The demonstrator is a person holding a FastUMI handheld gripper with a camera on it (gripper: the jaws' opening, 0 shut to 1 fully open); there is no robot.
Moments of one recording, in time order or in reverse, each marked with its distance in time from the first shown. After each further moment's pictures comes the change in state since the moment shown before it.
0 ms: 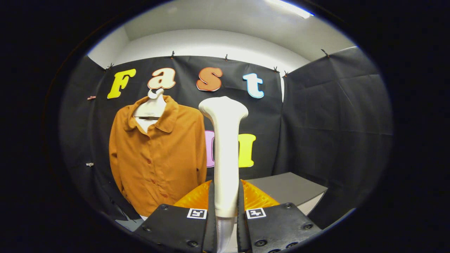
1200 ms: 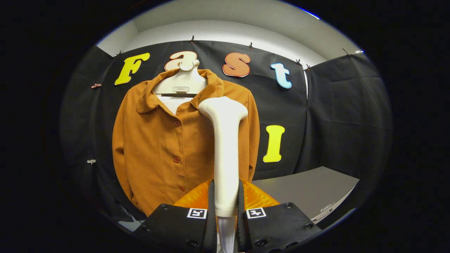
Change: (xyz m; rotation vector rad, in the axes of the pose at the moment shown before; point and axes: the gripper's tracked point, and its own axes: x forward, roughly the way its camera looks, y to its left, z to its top) arm 0.101 0.131 -0.063 -0.009 0.064 0.035
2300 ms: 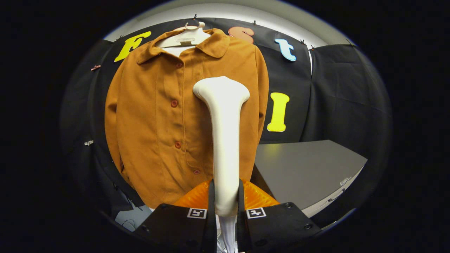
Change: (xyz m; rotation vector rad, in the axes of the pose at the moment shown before) arm 0.000 0.013 -0.136 0.003 0.256 0.009
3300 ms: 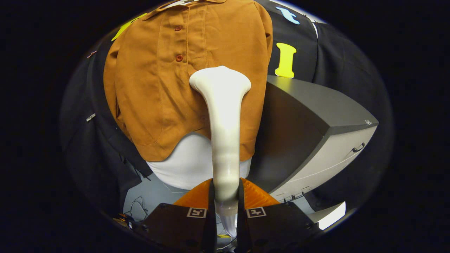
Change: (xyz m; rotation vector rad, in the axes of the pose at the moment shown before) arm -0.034 0.014 -0.157 0.026 0.373 0.043
